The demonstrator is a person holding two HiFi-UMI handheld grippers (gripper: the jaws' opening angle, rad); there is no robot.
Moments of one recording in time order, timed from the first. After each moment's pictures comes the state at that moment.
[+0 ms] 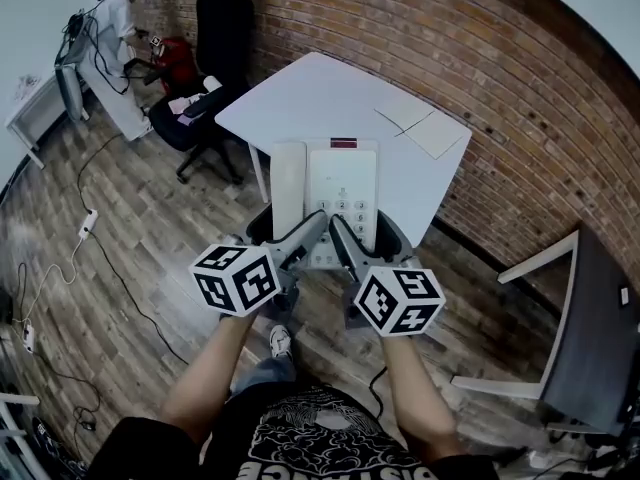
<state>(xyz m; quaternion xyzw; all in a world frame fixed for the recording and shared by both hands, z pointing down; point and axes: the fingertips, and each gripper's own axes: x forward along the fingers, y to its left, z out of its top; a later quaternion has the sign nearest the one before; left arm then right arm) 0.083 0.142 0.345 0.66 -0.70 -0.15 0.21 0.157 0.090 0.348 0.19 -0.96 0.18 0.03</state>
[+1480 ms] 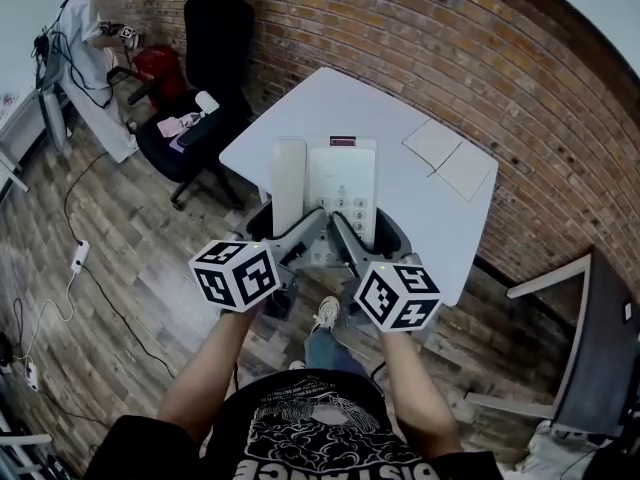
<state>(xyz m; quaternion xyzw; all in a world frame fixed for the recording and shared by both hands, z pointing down) -0.128 0.051 0.365 0.68 -0.68 -0.15 0.23 -0.052 0.003 0.365 0.22 -0.96 0.18 0.04</state>
